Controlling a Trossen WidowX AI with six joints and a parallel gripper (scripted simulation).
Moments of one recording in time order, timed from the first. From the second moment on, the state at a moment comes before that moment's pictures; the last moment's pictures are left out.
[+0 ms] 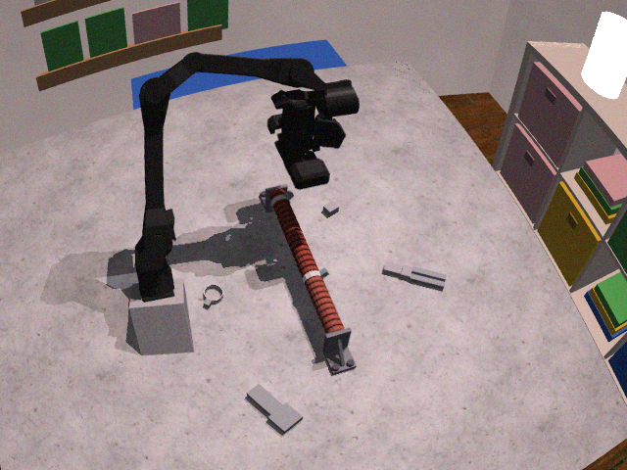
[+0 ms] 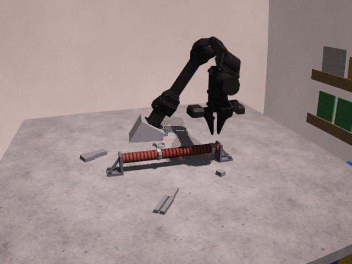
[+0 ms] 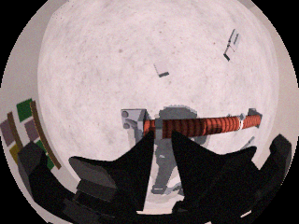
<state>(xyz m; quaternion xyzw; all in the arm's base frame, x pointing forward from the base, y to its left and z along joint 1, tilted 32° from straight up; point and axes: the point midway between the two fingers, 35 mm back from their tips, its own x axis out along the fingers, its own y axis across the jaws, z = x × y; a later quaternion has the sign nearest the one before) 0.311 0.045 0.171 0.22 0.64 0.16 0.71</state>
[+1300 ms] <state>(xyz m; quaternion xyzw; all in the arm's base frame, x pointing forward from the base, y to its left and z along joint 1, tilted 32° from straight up) 0.317 0.070 0.135 0.22 0.64 0.17 0.72</state>
